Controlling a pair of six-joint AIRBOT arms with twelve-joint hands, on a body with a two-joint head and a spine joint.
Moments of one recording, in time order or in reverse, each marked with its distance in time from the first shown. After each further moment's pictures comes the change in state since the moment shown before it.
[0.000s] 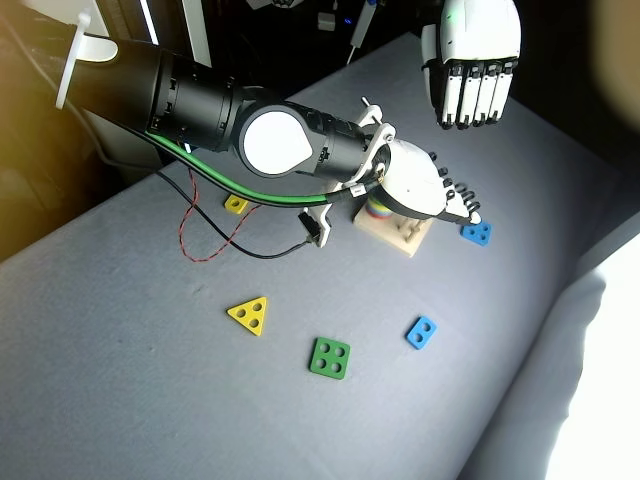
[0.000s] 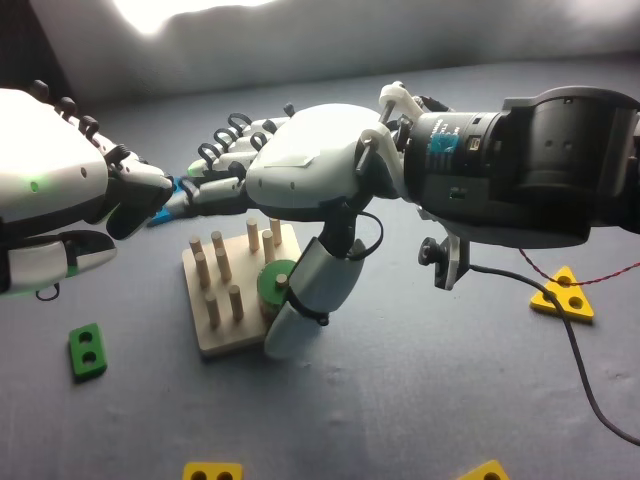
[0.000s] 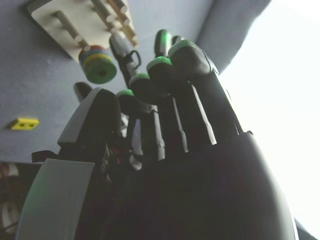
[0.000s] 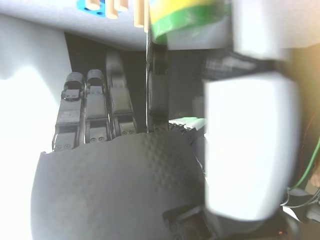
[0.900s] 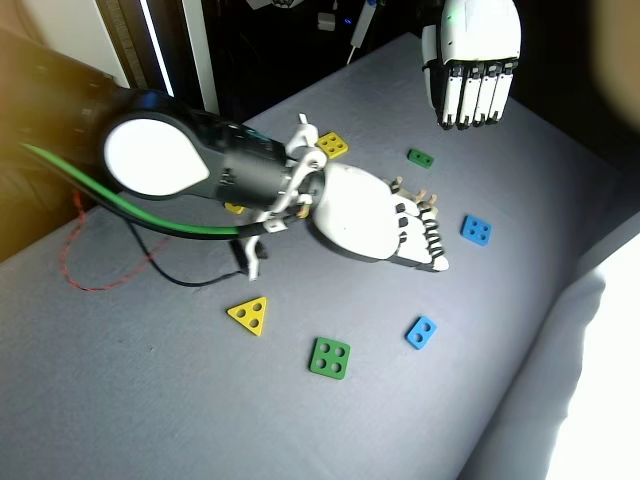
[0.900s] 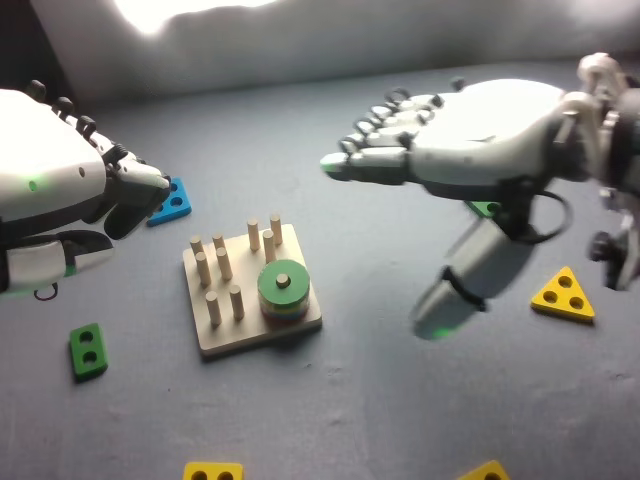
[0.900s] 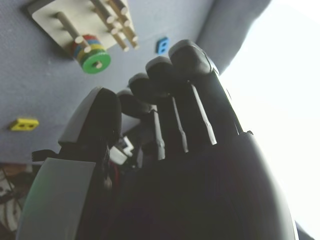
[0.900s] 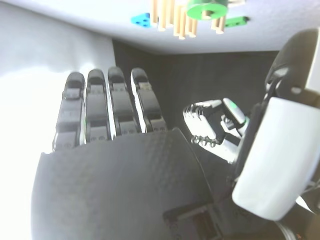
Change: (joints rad) left arm 0.000 0.000 0.001 -0.003 0.006 0.000; right arm -0.043 0.393 -0.227 0.000 -0.018 0.043
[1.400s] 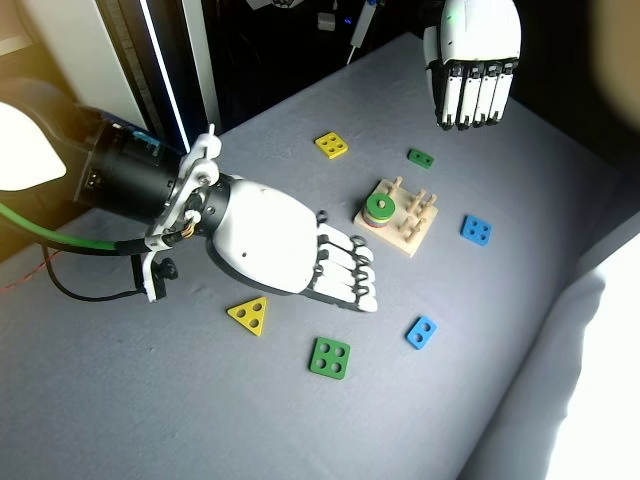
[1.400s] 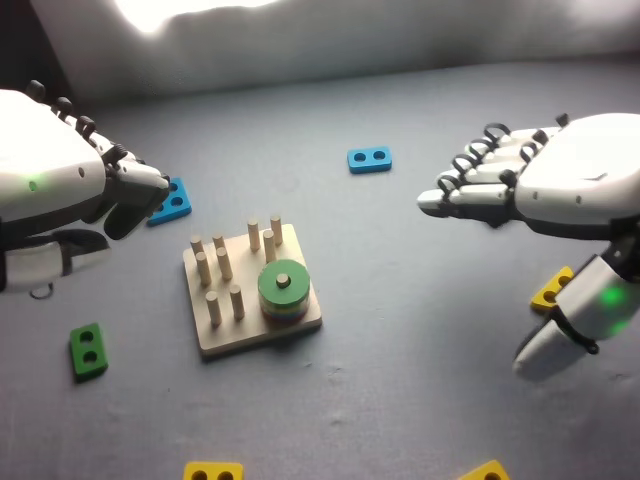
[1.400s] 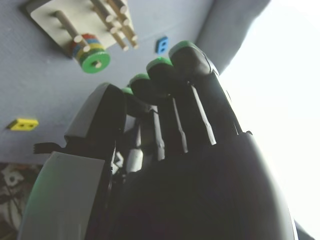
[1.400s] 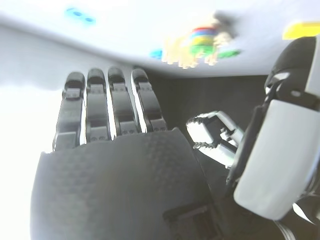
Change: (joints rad) left arm 0.000 0.000 0.000 0.000 0.001 0.000; right arm -0.101 0.161 -0.088 -0.069 0.011 0.037
